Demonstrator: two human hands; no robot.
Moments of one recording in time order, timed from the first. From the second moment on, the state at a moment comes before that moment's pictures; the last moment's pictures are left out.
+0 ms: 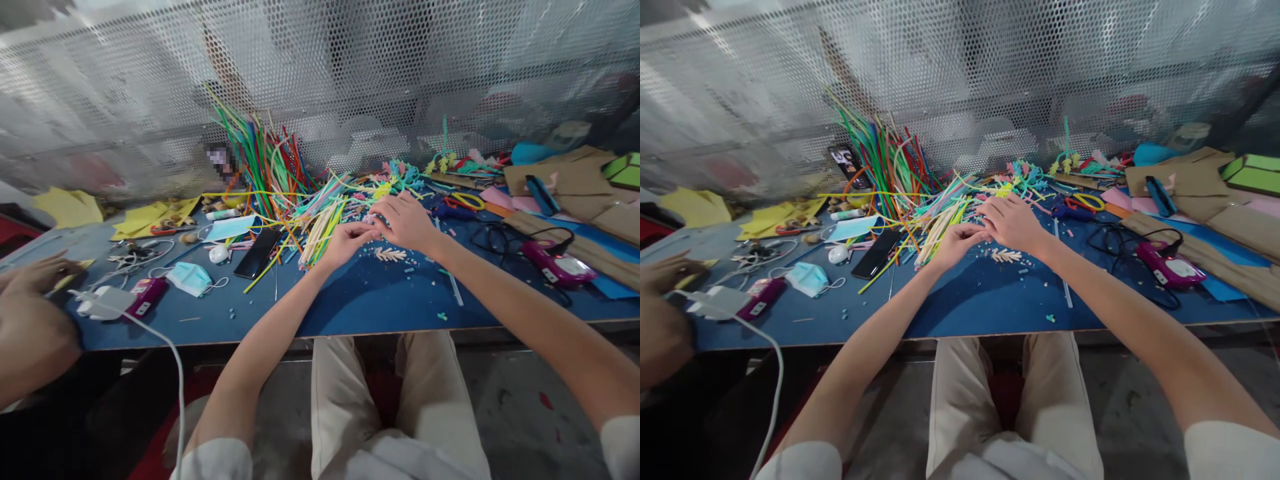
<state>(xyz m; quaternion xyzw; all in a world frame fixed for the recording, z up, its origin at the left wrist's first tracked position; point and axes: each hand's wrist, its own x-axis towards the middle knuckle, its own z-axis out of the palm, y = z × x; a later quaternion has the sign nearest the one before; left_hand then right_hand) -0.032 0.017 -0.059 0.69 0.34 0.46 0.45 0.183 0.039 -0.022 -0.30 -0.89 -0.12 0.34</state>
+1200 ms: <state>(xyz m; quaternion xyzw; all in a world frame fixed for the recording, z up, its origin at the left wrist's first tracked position) -0.085 0.048 -0.052 0.78 0.54 0.30 -0.05 0.257 0.087 -0.080 -0.45 -0.82 0.06 0.36</state>
